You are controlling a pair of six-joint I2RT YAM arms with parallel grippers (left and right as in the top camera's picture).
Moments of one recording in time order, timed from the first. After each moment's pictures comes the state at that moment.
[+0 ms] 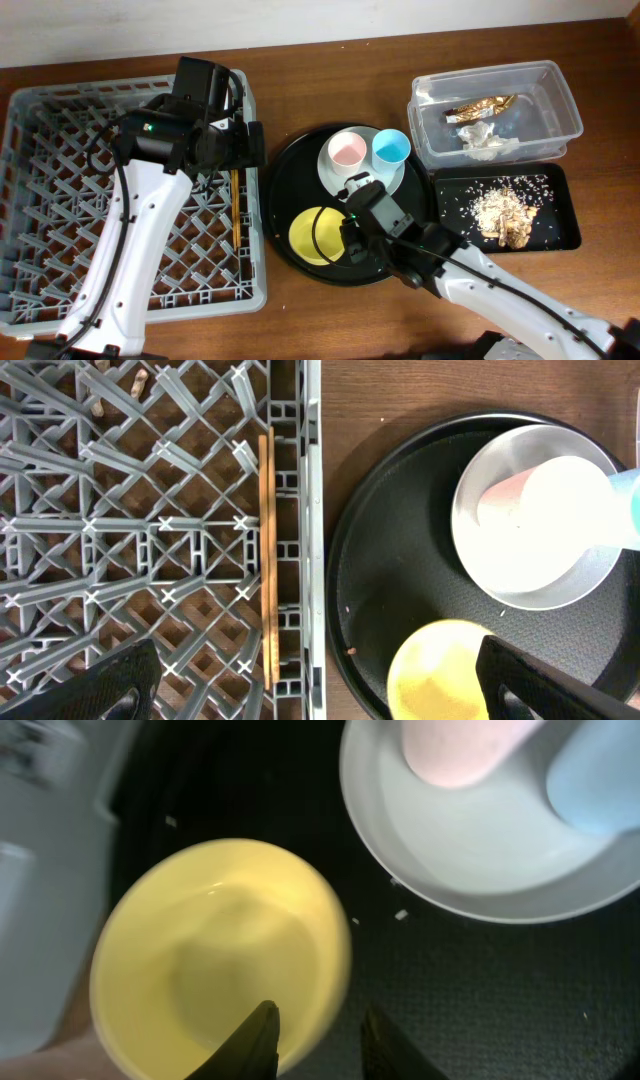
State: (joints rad) left arm -0.30 1.63 1.71 -1.20 -0.06 -0.31; right arm 0.69 1.31 0.81 -0.46 0.09 0.36
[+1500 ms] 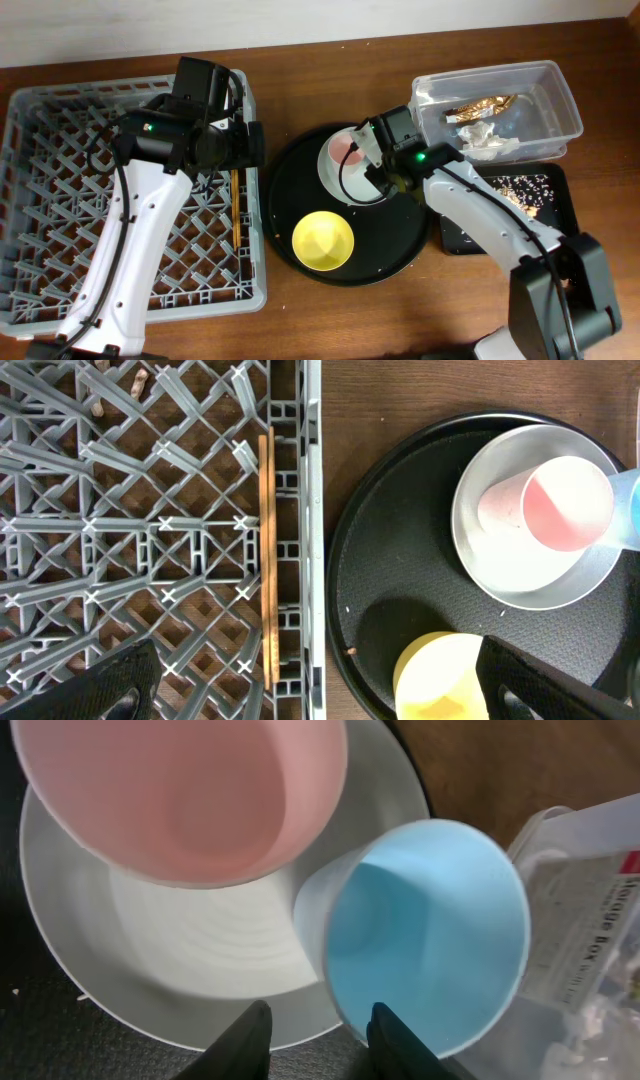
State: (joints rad) left arm -0.30 1.63 1.71 -1.20 -0.06 -0.31; right arm 0.36 1.68 1.15 -0.56 0.14 -0.37
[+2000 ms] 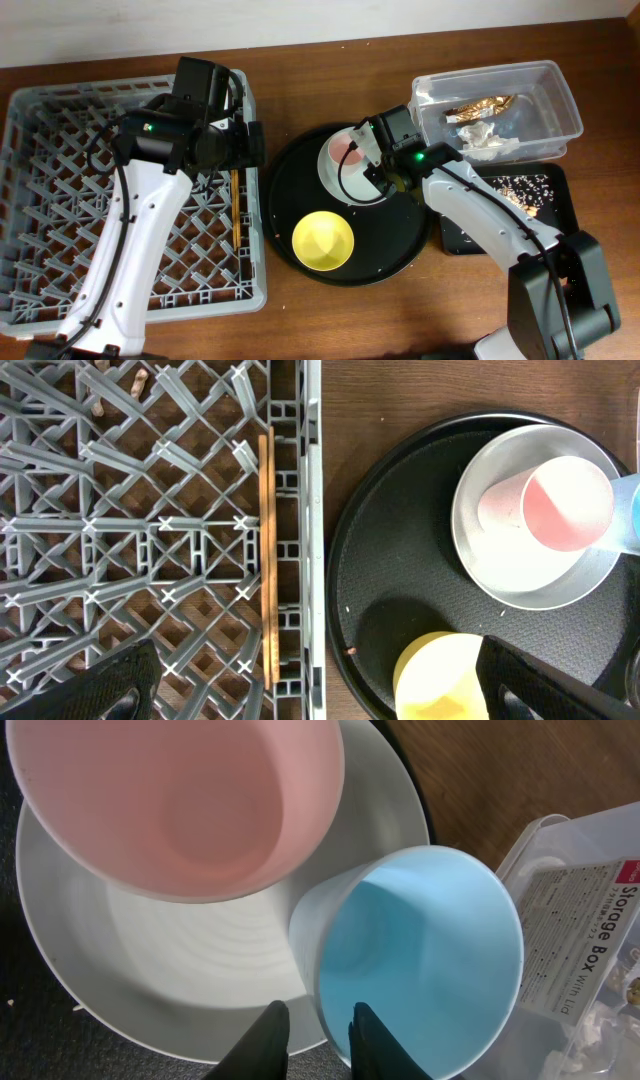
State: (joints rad) left arm -0.30 1.63 1.71 -1.20 -0.06 -0.31; right arm 0.36 1.68 1.15 -0.54 0.14 -0.37
